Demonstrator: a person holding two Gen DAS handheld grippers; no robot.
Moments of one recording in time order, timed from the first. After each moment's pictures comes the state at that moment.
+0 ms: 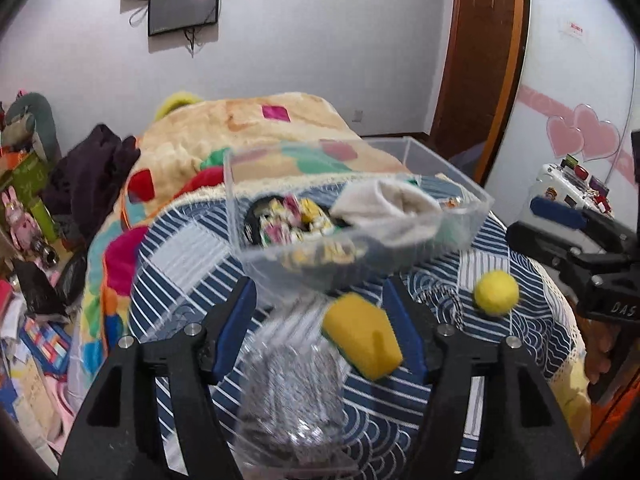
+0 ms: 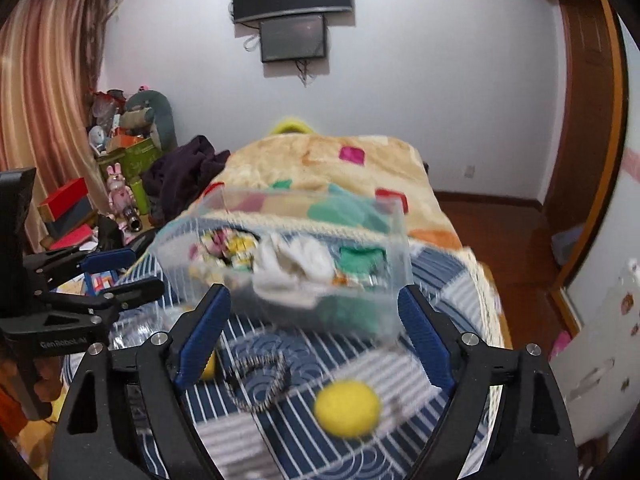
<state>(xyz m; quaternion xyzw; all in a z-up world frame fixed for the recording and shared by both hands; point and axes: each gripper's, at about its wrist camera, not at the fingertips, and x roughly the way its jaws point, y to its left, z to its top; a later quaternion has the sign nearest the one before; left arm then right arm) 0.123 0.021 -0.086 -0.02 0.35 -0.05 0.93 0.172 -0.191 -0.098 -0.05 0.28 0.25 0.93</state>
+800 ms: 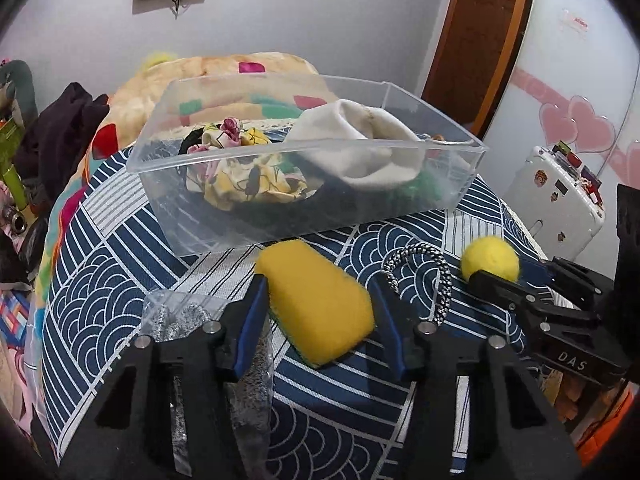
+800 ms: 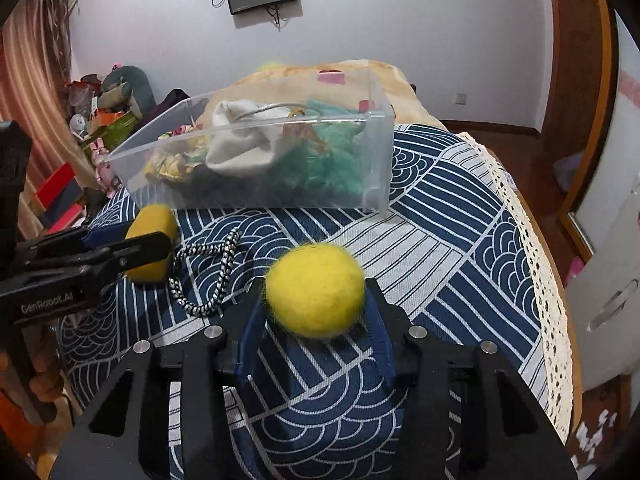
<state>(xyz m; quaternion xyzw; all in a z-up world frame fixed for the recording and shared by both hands) 0.139 -0.011 -0.135 -0.05 0.39 -0.08 0.91 0.160 -0.216 -0.170 -0.02 0.37 0.24 0.90</state>
